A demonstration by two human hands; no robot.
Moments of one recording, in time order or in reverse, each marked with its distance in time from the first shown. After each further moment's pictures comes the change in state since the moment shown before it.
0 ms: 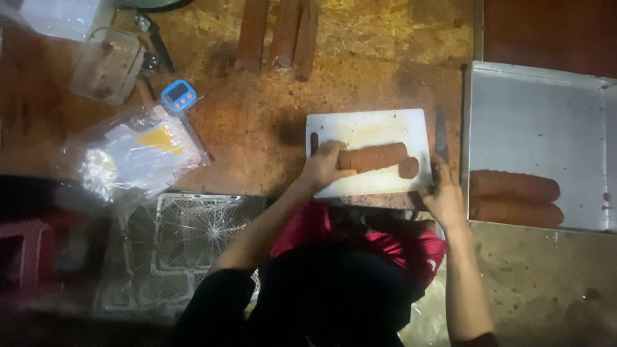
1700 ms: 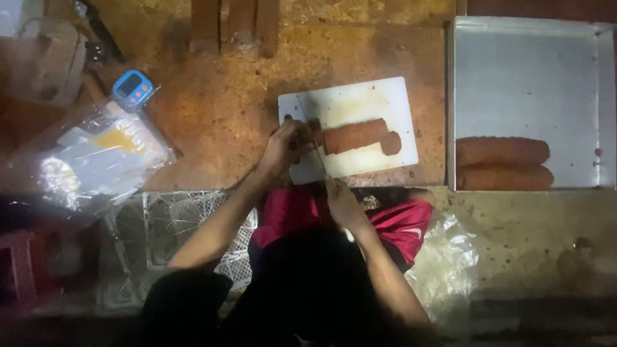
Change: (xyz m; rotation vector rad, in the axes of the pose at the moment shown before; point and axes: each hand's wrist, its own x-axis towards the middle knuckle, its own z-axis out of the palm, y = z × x) left_hand -0.007 -0.057 0.003 -0.187 0.278 0.191; right_hand -0.020 -0.028 0.167 0.317 -0.545 0.308
